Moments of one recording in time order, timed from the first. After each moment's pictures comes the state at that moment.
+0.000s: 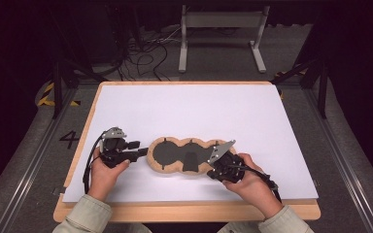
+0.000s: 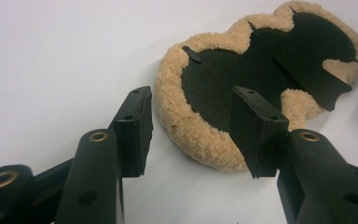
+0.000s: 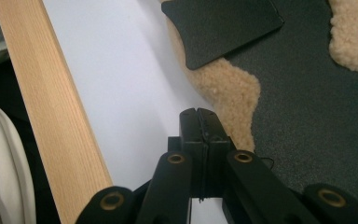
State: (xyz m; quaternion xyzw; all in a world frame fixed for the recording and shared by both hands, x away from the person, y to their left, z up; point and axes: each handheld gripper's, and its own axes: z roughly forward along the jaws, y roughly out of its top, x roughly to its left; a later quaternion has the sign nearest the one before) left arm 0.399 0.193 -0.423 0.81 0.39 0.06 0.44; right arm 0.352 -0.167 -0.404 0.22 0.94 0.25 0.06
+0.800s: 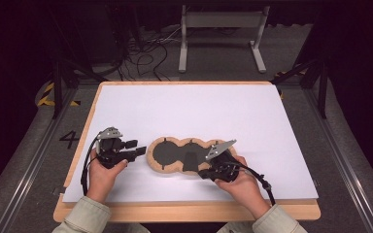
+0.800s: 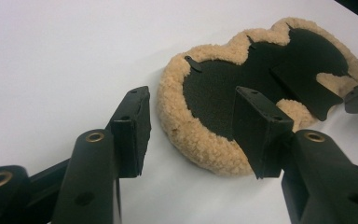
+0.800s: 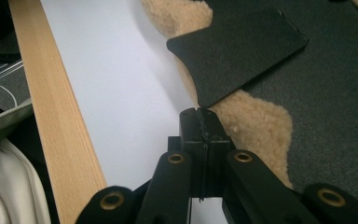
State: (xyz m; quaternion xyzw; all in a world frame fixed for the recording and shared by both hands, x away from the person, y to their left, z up) left arm 0.394 0.199 -0.420 0.79 0.41 0.07 0.46; right arm 0.362 -0.161 -0.428 0.27 0.91 0.33 0.01
